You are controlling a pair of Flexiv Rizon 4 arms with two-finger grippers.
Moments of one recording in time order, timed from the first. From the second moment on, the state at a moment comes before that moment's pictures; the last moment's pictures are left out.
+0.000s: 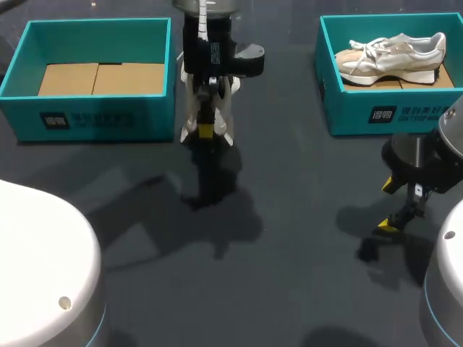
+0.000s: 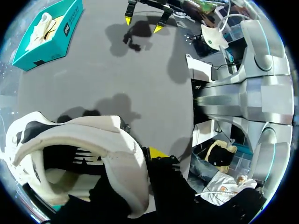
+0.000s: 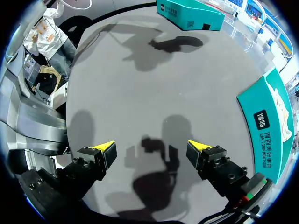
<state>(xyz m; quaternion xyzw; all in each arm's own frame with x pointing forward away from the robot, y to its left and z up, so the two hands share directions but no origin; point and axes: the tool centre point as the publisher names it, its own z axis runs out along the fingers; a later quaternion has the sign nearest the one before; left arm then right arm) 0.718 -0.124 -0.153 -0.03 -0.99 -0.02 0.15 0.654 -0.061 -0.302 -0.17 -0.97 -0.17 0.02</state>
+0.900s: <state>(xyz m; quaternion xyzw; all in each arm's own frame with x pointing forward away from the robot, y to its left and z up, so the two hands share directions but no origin) 0.813 -0.038 -0.132 0.03 -0.99 -0.05 0.13 0.654 -0.061 -0.302 -0.17 -0.97 -0.17 0.02</state>
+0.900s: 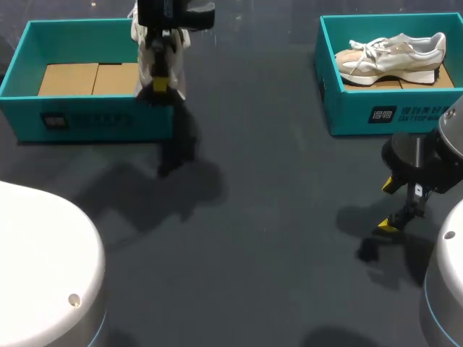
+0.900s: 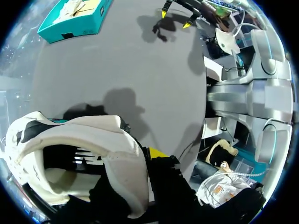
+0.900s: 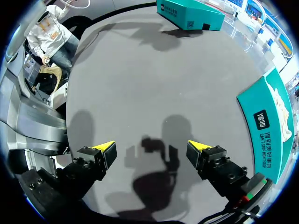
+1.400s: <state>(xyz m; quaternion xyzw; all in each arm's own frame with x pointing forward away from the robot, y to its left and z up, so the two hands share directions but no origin) 0.892 0.068 -0.126 0.03 -0.99 -0.05 0.13 0.654 -0.061 -0.302 -0.17 -0.97 -0.17 0.02</state>
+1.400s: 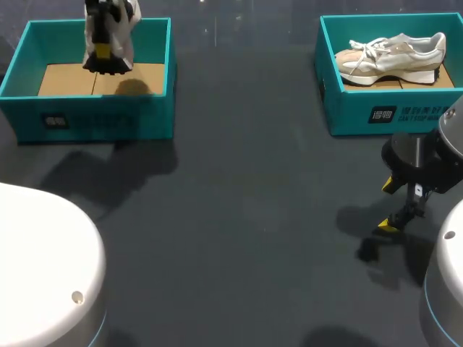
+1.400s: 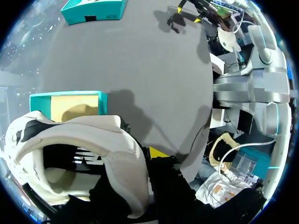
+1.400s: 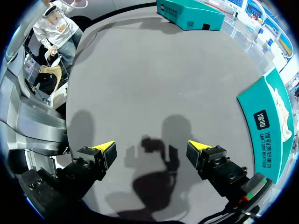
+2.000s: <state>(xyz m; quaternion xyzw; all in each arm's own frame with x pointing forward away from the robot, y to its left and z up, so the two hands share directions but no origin) 0.973 0.186 -0.123 0.01 -0.99 -0.04 0.13 0.654 -0.061 -0.302 -0.17 -0.97 -0.17 0.02</state>
